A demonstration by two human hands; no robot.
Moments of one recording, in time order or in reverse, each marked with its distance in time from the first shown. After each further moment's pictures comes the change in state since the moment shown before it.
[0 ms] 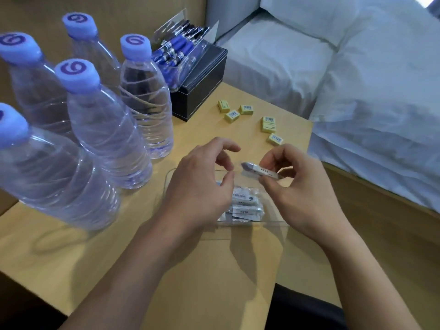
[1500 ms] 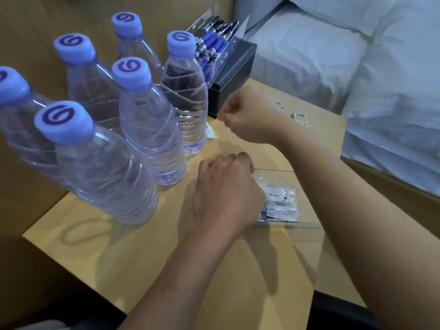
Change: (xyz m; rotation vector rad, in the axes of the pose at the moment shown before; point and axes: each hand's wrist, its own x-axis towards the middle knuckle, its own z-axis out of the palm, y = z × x) left_hand -0.004 -0.010 0.005 0.428 -0.060 -0.137; right_hand 0.129 -0.061 0.080 -0.305 -0.299 -0.105
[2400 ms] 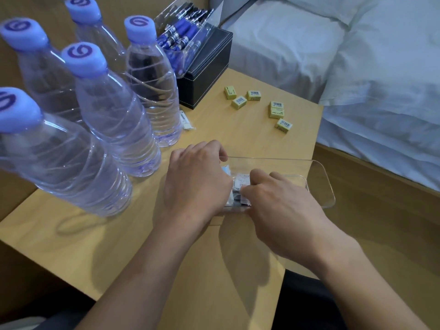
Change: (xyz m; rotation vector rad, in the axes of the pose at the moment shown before) left_hand -0.001 -0.001 0.004 -0.021 0.064 -0.045; right_hand -0.172 0.014 0.000 -0.472 -0.326 0.051
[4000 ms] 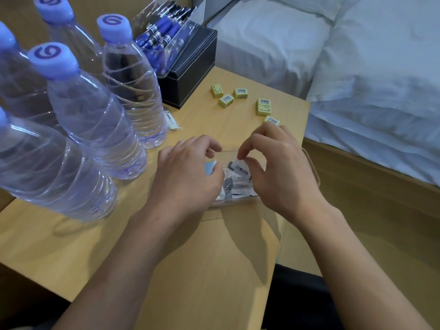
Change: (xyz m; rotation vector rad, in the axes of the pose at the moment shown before) left_hand 0.002 -0.002 -0.006 -0.095 -0.055 0.119; right_hand 0.030 0.037 0.006 0.412 0.658 -0.022
